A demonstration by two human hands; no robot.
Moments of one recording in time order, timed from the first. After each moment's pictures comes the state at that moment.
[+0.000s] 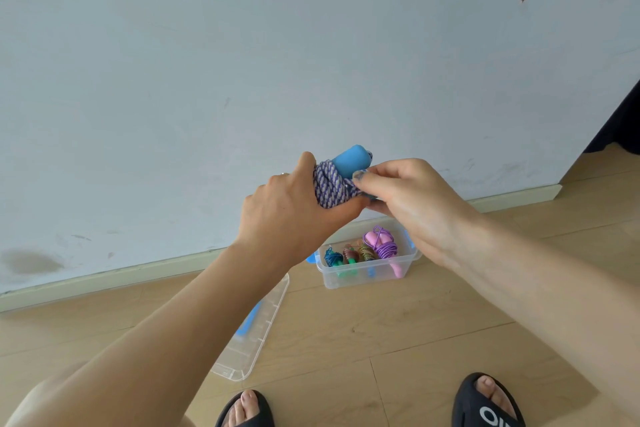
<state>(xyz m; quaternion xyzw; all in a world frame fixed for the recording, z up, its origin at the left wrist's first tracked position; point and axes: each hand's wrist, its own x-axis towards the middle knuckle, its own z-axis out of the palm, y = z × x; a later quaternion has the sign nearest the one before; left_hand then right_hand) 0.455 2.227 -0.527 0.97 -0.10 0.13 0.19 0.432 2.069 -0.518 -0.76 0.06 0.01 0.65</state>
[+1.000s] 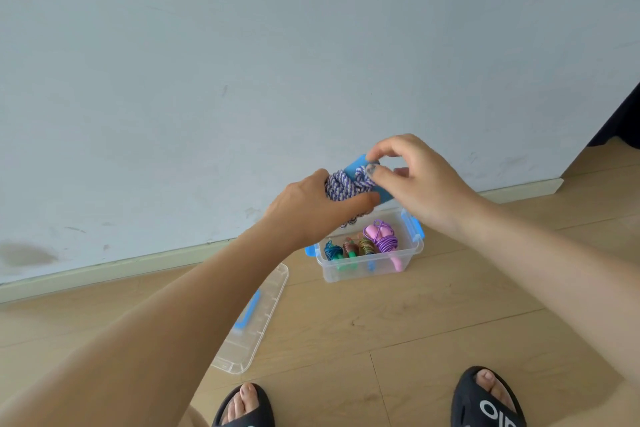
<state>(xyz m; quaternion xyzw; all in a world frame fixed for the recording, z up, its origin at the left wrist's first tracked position) 0.490 2.219 -0.557 0.94 -0.09 -0.09 0.32 0.459 2.047 -0.533 -0.90 -0.05 -0.10 0.43</state>
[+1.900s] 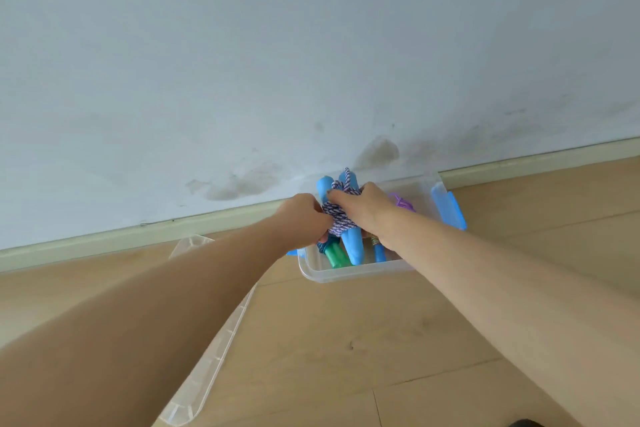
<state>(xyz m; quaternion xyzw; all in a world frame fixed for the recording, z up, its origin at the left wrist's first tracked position) 0.661 2.189 -0.794 0.87 0.04 -0.33 0.35 0.659 2.057 -0.813 -0.80 0.27 0.20 0.49</state>
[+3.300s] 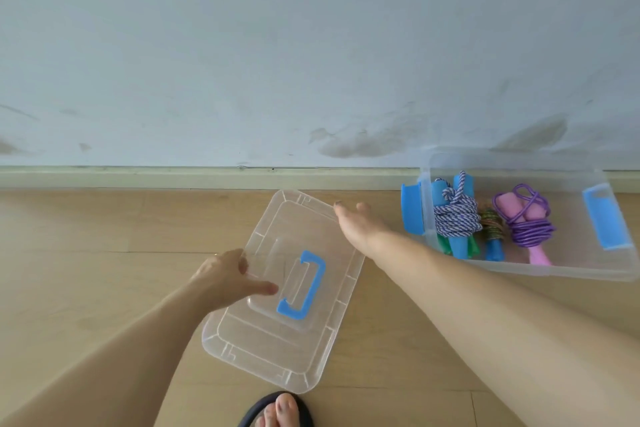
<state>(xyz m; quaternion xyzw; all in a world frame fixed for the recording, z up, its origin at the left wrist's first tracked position) 0.574 2.480 -0.919 0.89 0.18 -0.35 0.23 0.647 2.244 -0.884 -0.83 0.22 0.37 0.36</state>
